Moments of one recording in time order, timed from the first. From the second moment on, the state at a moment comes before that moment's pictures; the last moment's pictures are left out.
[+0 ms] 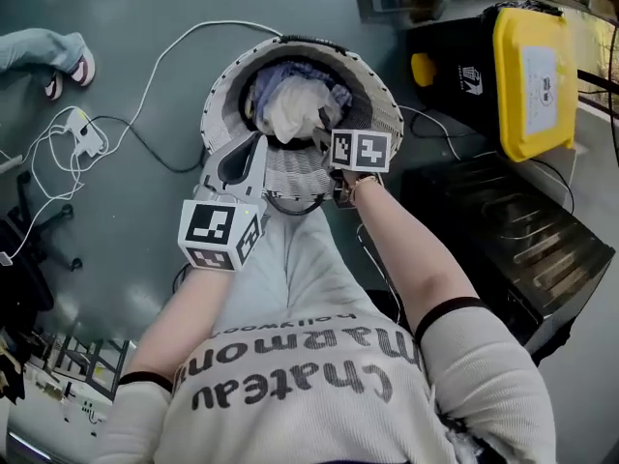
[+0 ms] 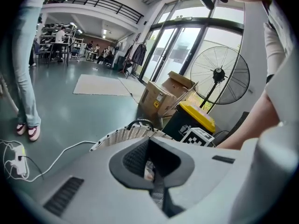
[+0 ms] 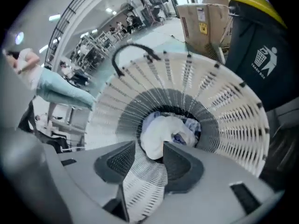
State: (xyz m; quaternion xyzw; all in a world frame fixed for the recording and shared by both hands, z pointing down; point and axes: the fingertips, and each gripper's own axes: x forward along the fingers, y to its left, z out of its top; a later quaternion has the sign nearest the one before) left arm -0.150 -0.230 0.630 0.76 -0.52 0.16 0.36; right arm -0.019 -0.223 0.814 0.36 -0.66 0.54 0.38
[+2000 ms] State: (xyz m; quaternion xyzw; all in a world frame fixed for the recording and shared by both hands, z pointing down) left arm -0.128 -0.140 0.178 0.93 -0.34 -0.01 0.11; right arm 0.059 -0.115 0.160 0.69 -0.70 0.14 -0.08
